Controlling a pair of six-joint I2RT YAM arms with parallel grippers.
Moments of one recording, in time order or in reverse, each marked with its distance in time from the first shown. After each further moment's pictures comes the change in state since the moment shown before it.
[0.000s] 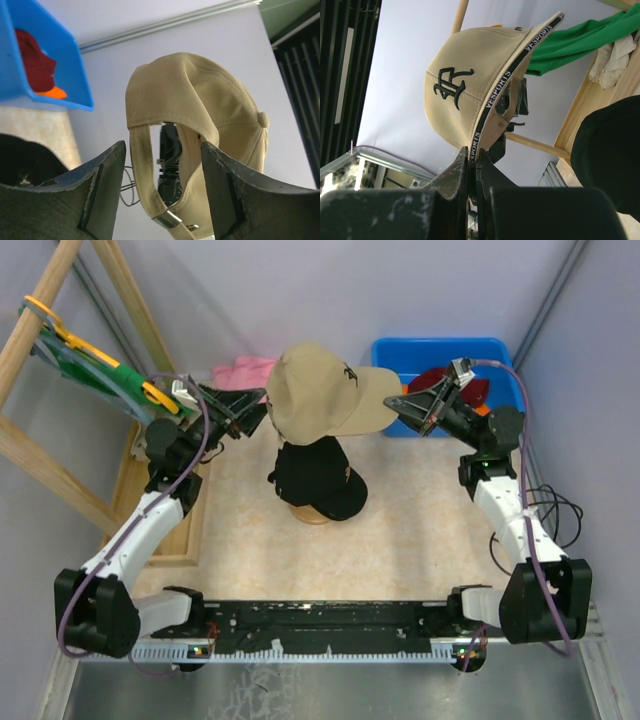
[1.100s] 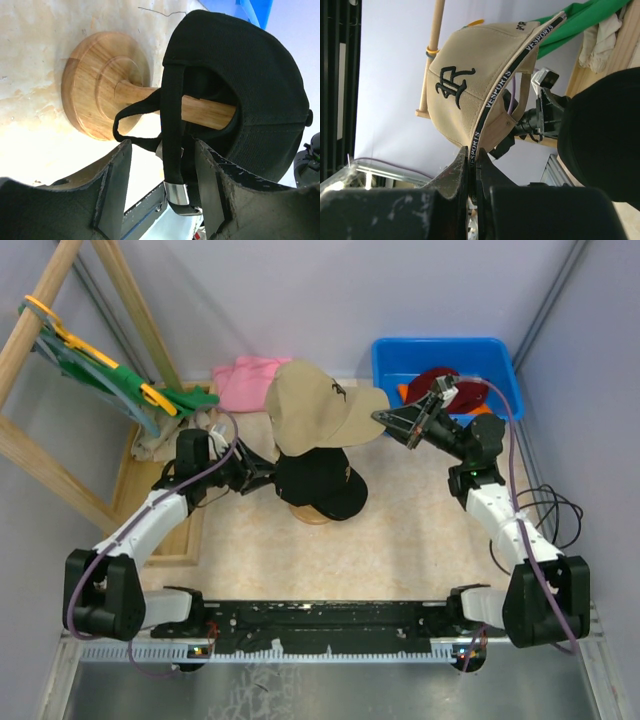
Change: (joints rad) left arm 0.045 0.049 -0.081 -0.787 0.128 0.586; right arm 0.074 -0.004 -0.082 -0.048 0.074 -0.035
